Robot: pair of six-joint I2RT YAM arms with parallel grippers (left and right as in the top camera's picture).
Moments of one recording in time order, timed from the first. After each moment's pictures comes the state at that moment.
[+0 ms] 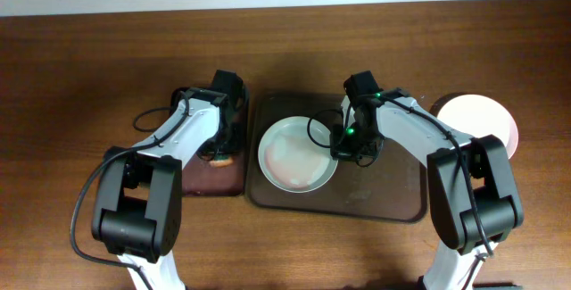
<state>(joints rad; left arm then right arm) -0.28 1.97 1.31 -0.85 -0.13 -0.29 0.28 1.95 1.24 -0.79 -0.35 0.35</state>
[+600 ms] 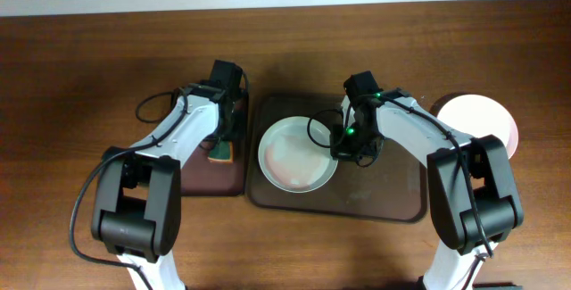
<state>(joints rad) -0.27 1.97 1.35 -0.76 -0.13 -0.22 0.28 1.95 1.24 -0.79 -0.35 0.34</state>
